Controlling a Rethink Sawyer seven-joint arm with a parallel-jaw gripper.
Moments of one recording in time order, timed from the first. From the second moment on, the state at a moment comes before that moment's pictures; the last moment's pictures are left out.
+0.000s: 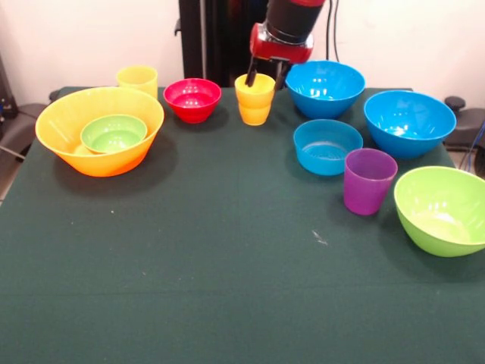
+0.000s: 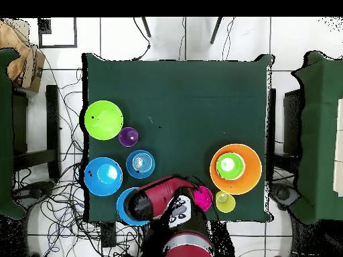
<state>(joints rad) -0.07 -0.62 -0.05 1.99 -0.55 0.39 2.09</state>
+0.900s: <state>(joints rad) -0.08 -0.57 -0.06 1.96 -0.55 0.35 2.09</state>
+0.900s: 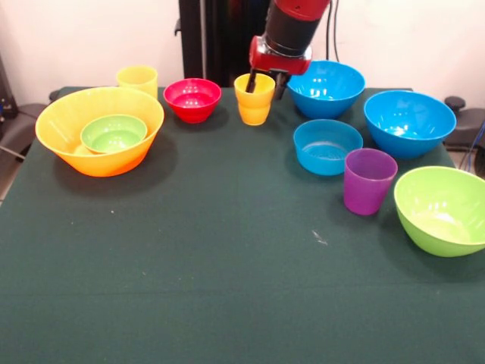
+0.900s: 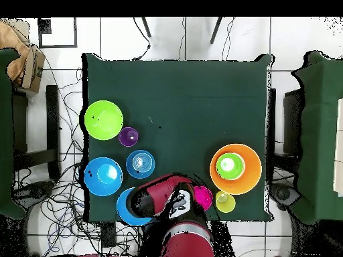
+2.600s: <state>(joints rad) -0.21 -0.84 0.14 2.01 -0.49 0.44 2.09</state>
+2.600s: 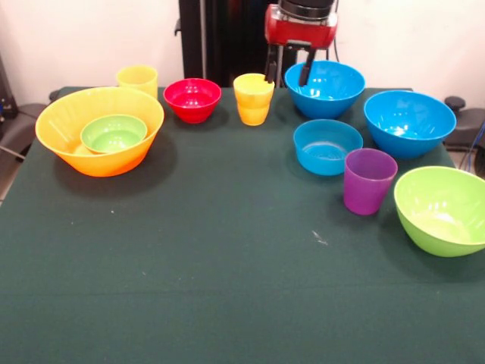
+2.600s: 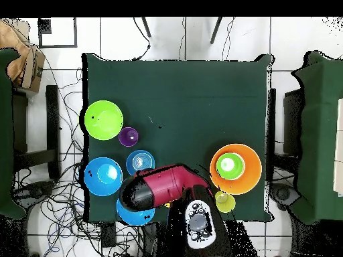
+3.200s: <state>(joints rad) -0.12 -0.83 0.14 2.00 -0.45 0.49 2.09</state>
